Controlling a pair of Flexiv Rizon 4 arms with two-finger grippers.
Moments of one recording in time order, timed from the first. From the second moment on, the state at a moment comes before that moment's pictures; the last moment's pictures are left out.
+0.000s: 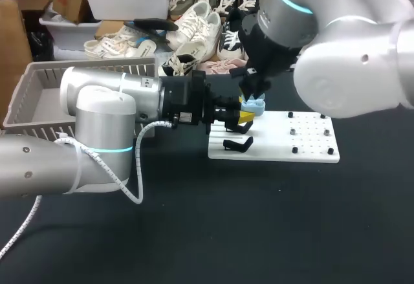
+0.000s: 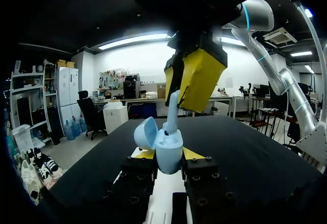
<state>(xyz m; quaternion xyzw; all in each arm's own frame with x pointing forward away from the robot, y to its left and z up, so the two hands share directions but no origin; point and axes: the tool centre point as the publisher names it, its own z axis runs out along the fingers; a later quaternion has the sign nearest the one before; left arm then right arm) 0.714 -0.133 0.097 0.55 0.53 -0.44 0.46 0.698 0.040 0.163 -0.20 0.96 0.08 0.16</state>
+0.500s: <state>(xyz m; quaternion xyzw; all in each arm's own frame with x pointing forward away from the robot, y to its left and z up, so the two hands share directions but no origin) 0.714 -0.133 0.097 0.55 0.53 -0.44 0.46 0.702 0.037 0.157 -0.19 0.97 0.08 0.14</state>
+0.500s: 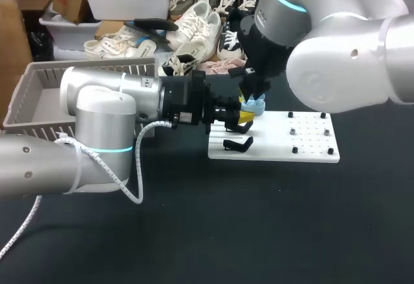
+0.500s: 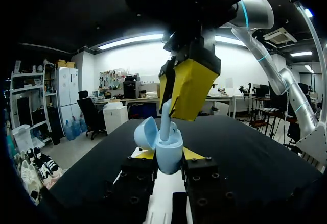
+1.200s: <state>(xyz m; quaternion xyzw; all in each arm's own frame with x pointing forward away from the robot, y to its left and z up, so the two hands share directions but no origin) 0.714 -0.133 0.097 0.55 0.53 -0.44 0.46 0.707 0.038 0.156 -0.16 0.97 0.09 0.15</state>
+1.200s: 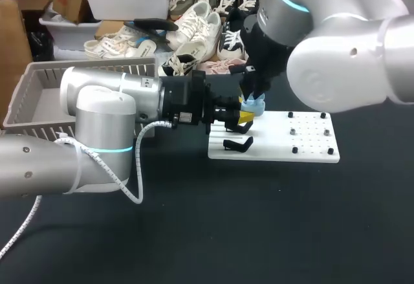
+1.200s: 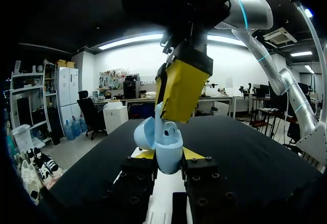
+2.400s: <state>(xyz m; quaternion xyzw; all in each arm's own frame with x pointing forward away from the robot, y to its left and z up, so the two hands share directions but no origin) 0.714 -0.133 0.097 0.55 0.53 -0.44 0.46 0.699 0.039 0.154 -0.15 0.97 0.08 0.16</state>
